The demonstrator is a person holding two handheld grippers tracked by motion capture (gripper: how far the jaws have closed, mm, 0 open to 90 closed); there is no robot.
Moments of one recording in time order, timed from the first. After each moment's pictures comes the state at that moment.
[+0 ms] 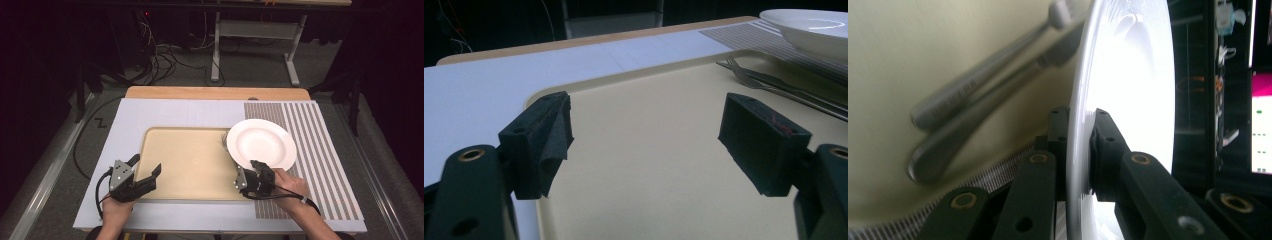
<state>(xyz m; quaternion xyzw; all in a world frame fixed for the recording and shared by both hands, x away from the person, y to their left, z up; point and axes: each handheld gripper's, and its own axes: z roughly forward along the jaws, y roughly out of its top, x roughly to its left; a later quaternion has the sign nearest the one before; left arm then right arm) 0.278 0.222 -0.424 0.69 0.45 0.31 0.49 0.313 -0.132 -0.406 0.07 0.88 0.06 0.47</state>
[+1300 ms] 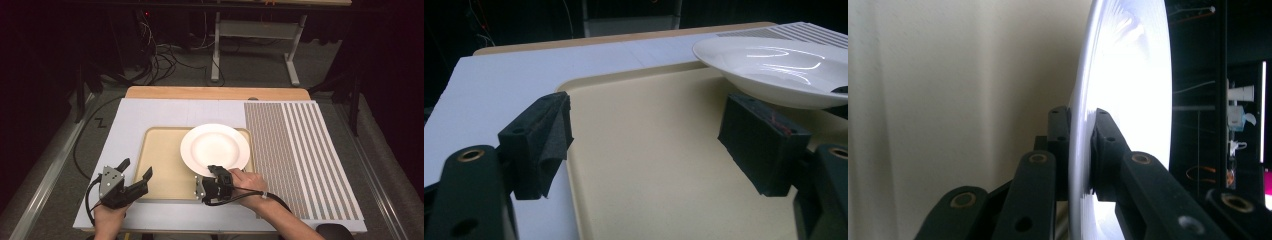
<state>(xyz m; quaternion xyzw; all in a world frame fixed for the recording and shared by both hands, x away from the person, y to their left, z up) 0.260 0.236 -0.424 0.66 0.47 0.32 0.48 0.305 -0.040 -0.418 -0.04 0.89 0.12 0.44</state>
